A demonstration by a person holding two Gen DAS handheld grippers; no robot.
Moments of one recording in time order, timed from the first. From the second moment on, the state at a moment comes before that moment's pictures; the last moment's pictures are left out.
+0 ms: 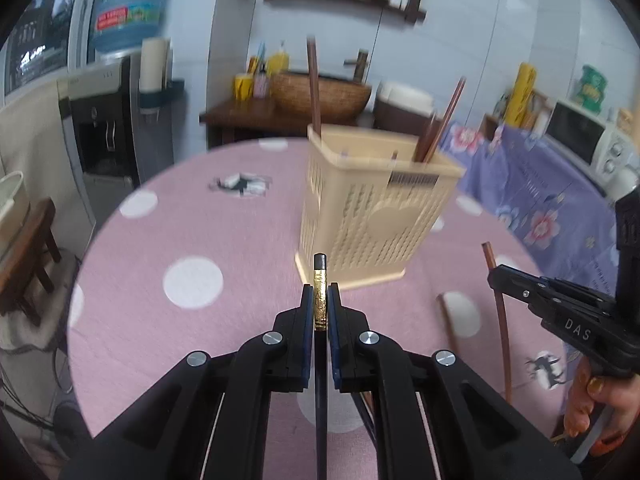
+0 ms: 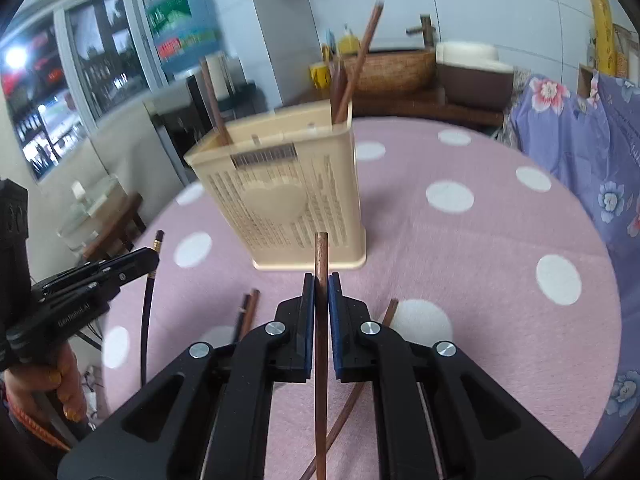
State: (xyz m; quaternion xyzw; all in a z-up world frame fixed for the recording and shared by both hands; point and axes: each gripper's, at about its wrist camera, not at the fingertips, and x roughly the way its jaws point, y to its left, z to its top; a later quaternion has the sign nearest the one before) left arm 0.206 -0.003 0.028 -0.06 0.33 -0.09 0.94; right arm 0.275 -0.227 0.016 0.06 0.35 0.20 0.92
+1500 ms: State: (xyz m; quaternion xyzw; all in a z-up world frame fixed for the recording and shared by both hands) left arm 0.270 -0.016 0.226 -0.05 0.14 -0.10 0.98; right arm 0.329 -0.221 0.244 0.08 0.13 0.14 0.98
